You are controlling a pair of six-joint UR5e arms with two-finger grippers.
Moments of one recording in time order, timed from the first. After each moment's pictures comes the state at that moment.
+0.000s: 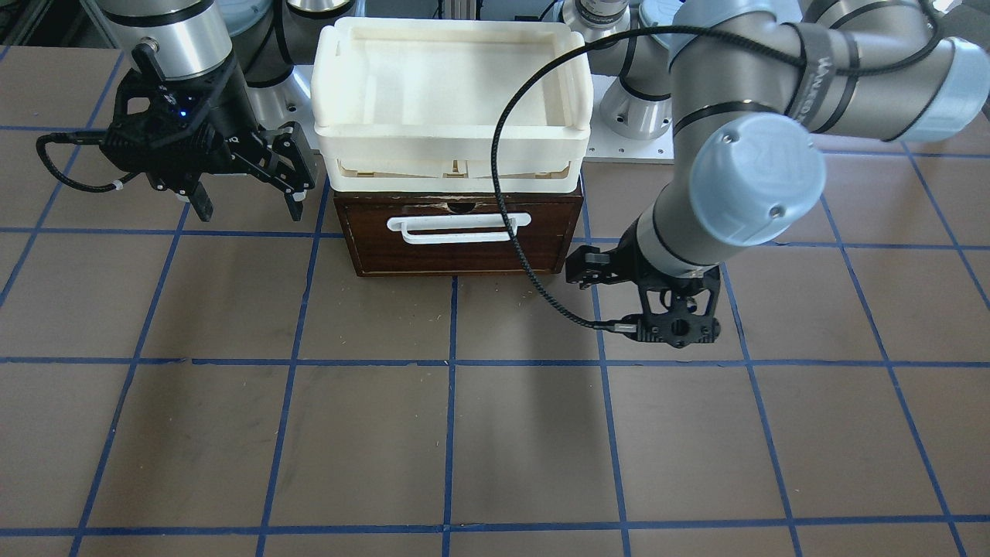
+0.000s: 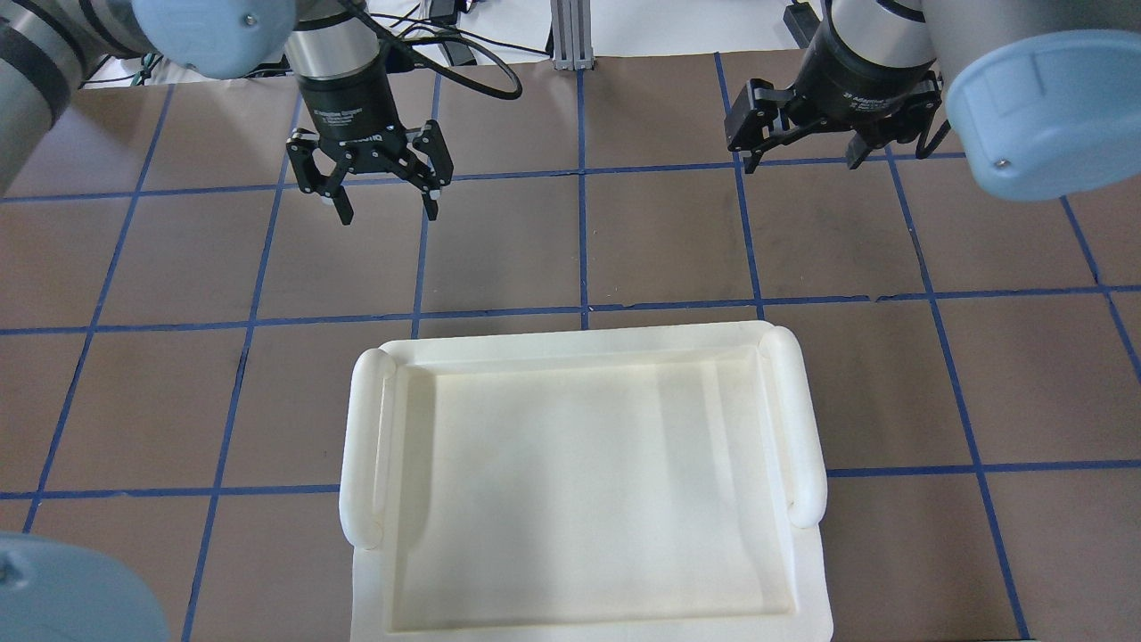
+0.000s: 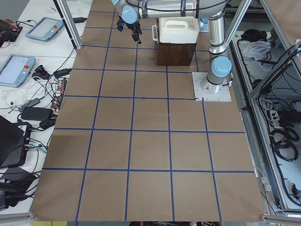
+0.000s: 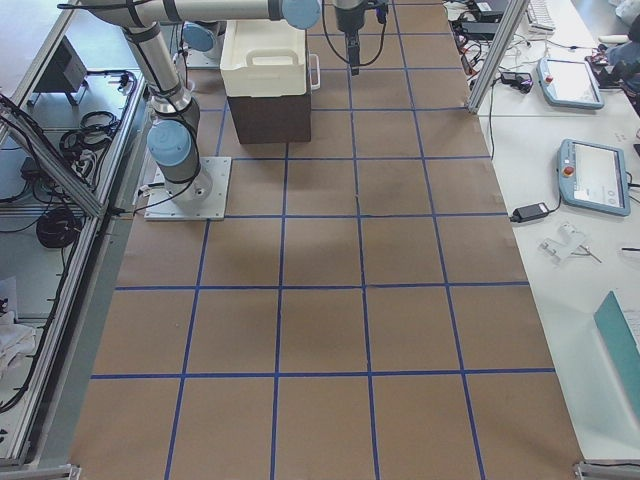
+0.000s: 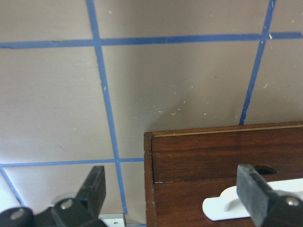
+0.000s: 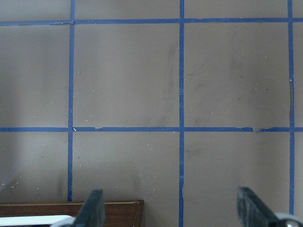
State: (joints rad) left arm -1.62 -1.90 -1.29 -1.76 1.57 -0.05; right arm 1.63 -1.58 1.59 -1.75 -1.56 0.05
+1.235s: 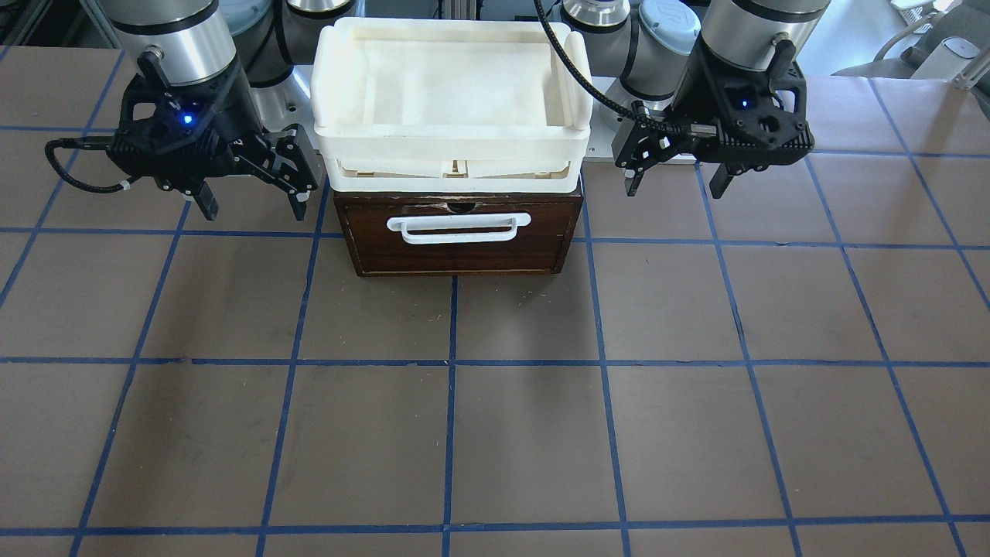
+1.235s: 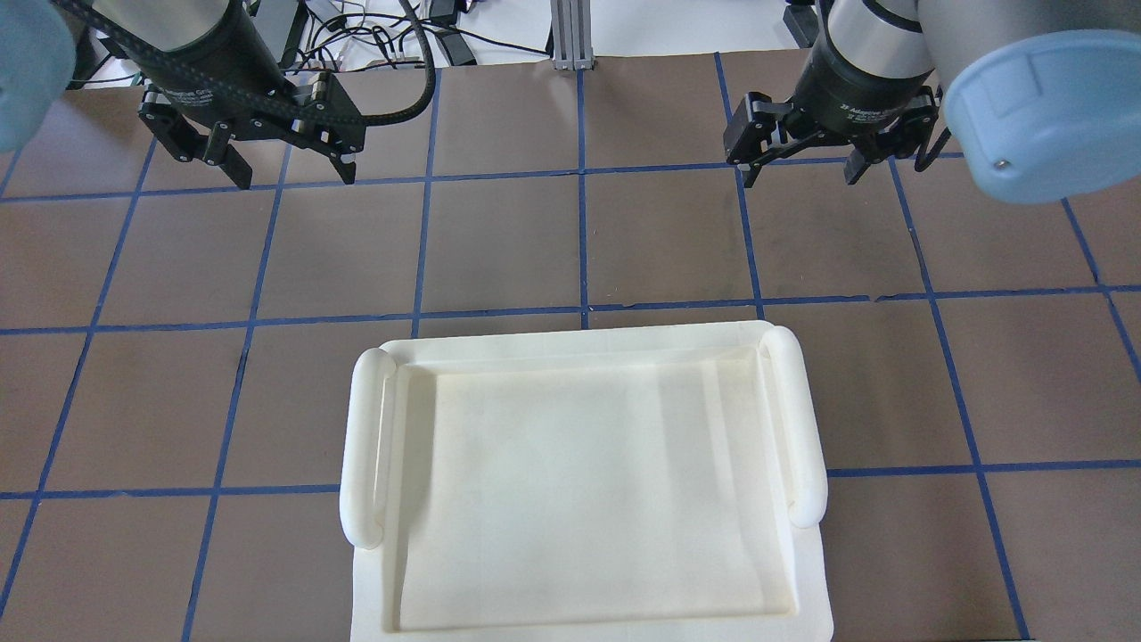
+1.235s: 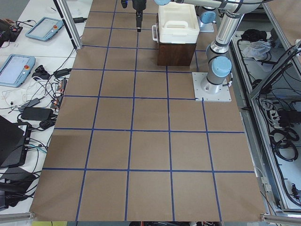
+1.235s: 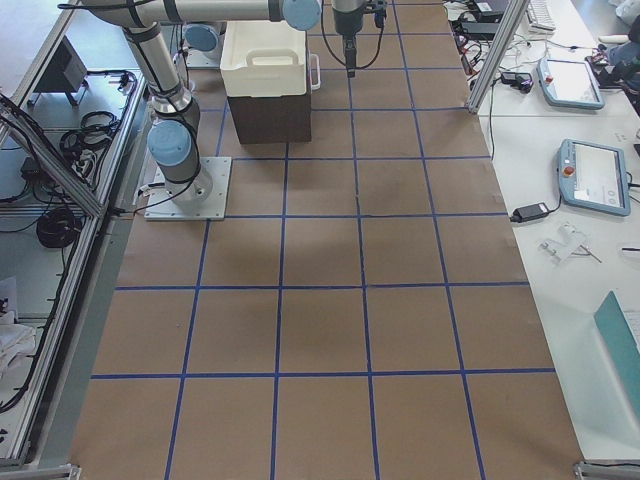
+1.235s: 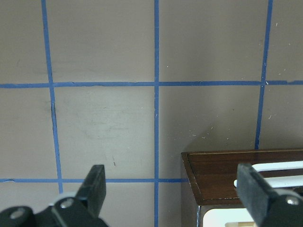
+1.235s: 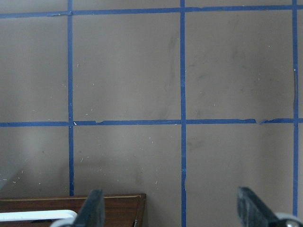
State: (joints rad) left arm -1.59 -1.58 -1.47 -1.63 1.57 -0.03; right arm 1.63 -1.58 1.60 -1.76 -1.55 0.07
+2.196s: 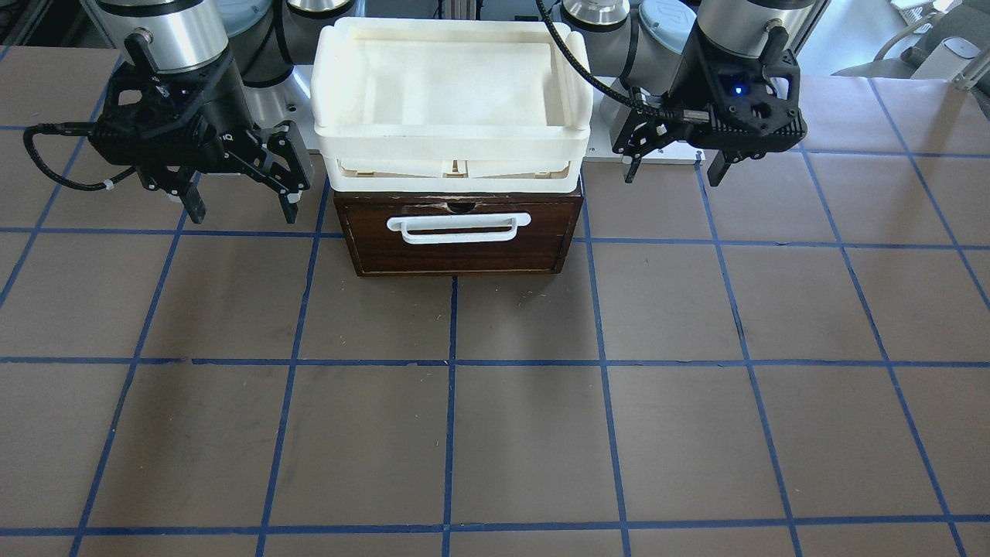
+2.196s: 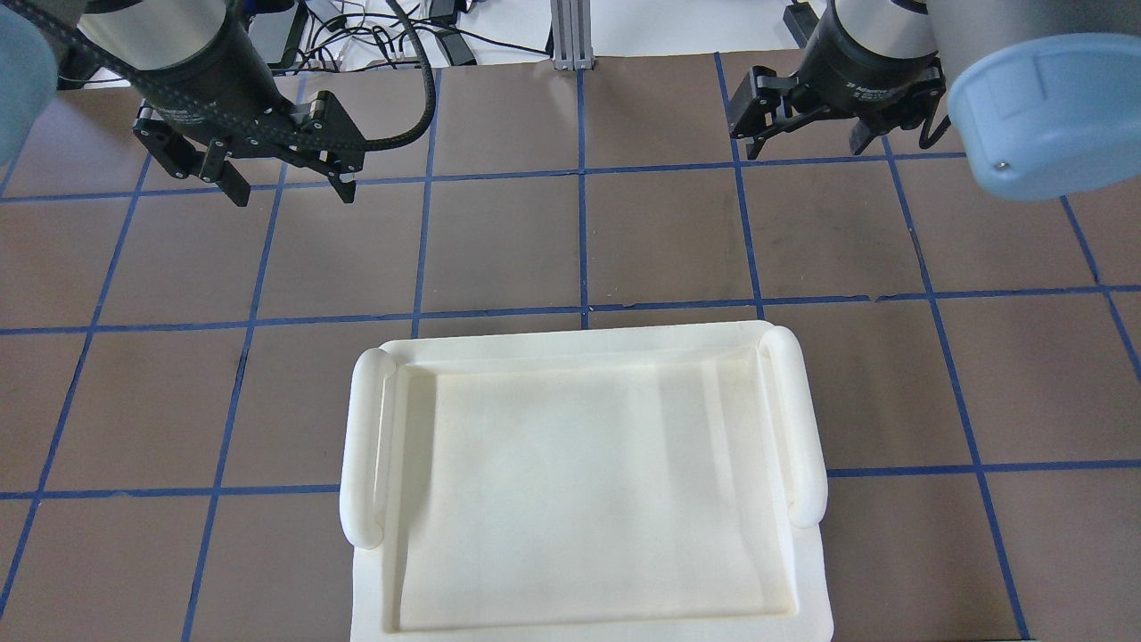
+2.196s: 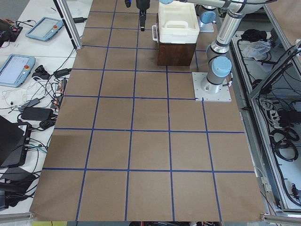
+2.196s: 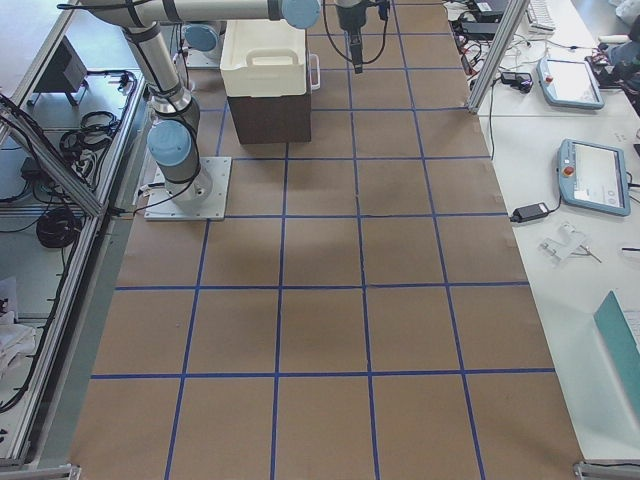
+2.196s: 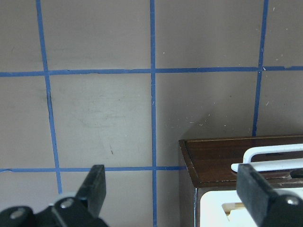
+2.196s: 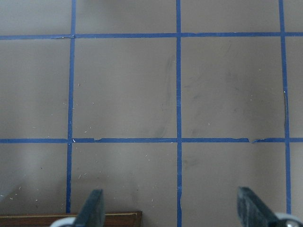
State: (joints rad) left arm -1.60 -1.56 -1.47 -1.65 1.57 -0.01; right arm 1.63 -1.58 1.59 -1.80 -1.57 0.06
